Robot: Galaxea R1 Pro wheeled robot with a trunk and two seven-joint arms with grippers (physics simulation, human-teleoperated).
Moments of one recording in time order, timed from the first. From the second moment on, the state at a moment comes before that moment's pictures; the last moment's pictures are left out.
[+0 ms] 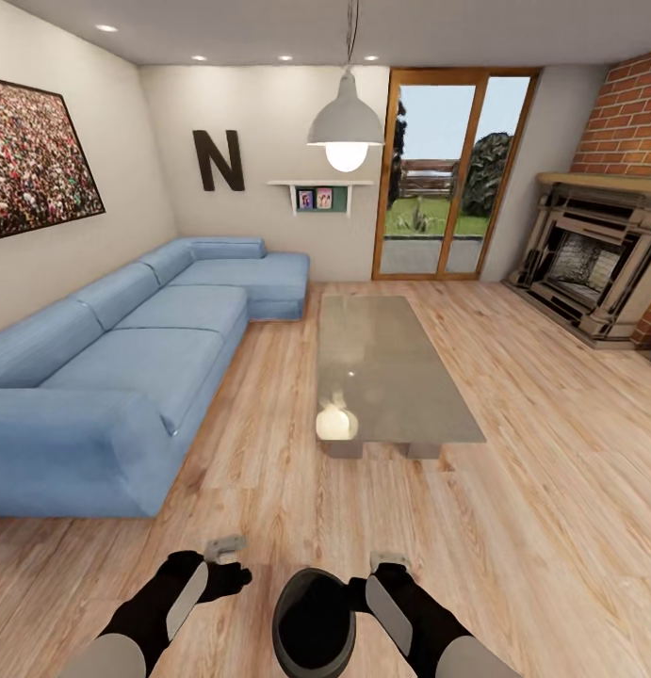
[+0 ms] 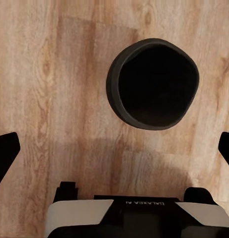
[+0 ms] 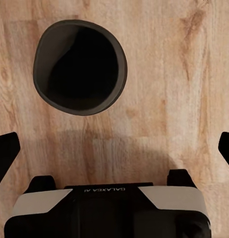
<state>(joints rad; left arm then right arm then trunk) -0.54 0.01 -0.10 -0.59 0.30 0.60 0.06 -0.56 0.17 0.40 -0.50 -0.59 0.49 -0.41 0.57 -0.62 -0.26</state>
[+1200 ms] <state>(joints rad) -0.54 -0.04 -0.10 -0.43 0.30 0.44 0.05 -0.56 0.17 0.40 -0.50 -0.59 0.47 -0.41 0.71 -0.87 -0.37</state>
